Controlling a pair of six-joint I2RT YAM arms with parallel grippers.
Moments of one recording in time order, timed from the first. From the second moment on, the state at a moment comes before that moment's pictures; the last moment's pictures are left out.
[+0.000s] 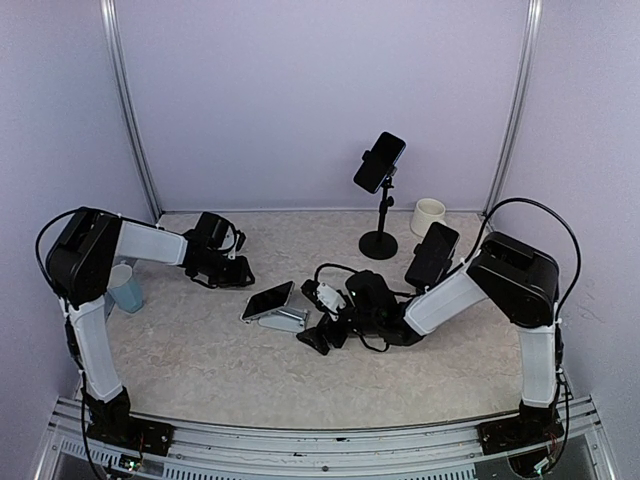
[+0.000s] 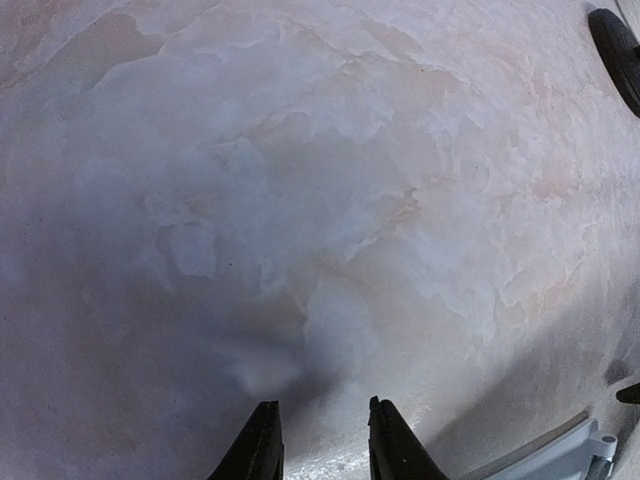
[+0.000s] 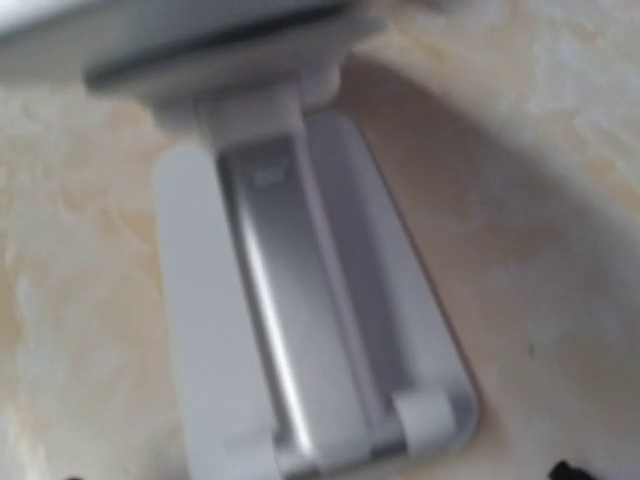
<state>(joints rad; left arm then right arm) -0.37 1.95 1.16 -0.15 0.19 -0.28 0.91 2.08 0.99 0.58 -0.20 -0.07</state>
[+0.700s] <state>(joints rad) -0.41 1.93 1.09 -0.11 0.13 -0.25 0.93 2.16 1.09 0.56 -0.07 -0.04</state>
